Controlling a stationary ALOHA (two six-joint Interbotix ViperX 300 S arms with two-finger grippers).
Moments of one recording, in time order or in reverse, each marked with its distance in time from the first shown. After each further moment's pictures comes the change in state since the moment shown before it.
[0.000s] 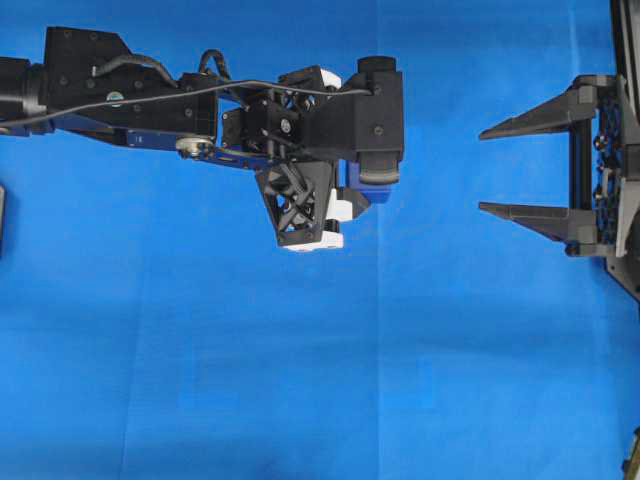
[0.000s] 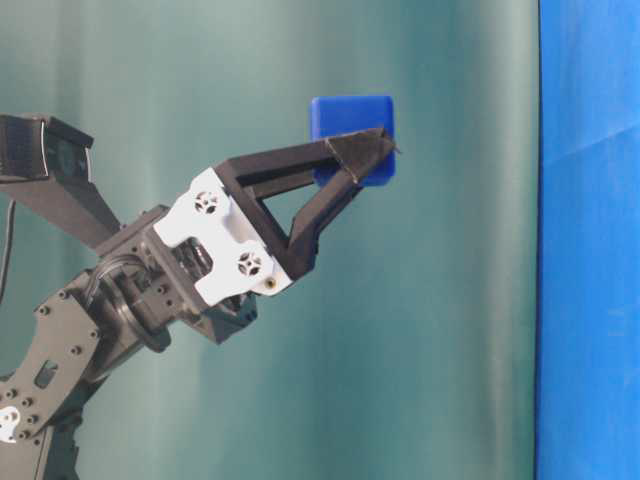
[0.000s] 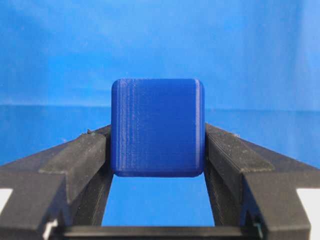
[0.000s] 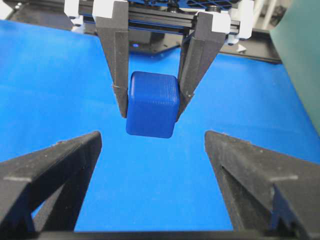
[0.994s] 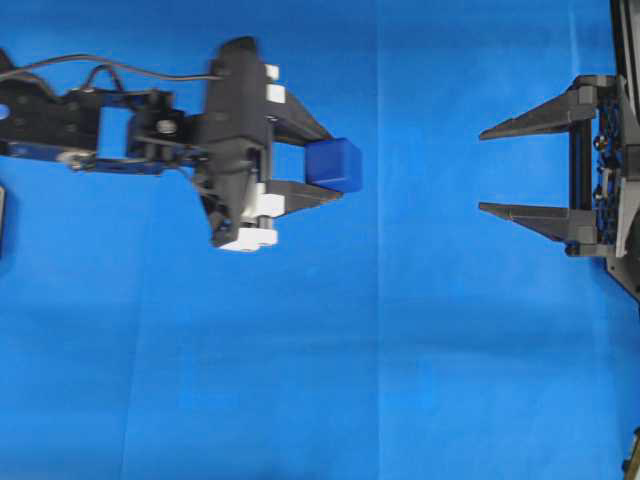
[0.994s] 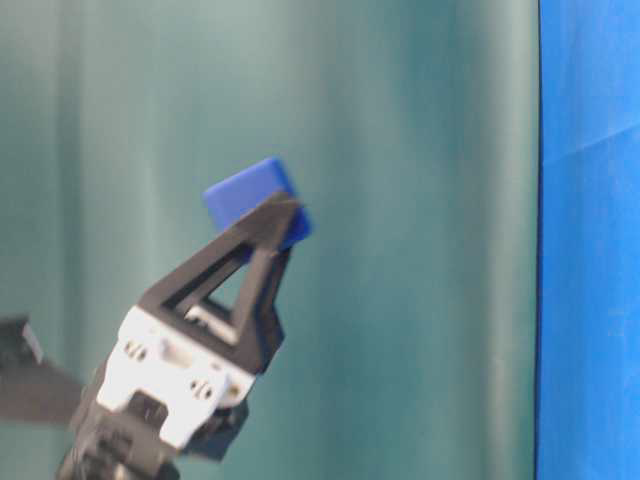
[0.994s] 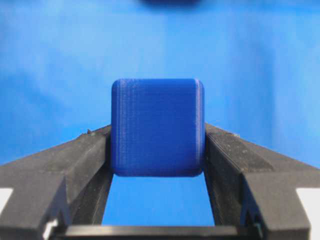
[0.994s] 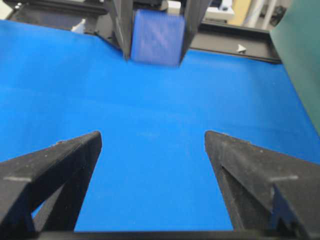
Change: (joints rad) left arm -0.006 -0.278 0.433 0.000 -0.621 -0.017; right arm 0.000 0.000 0.000 0.000 -0.002 0.000
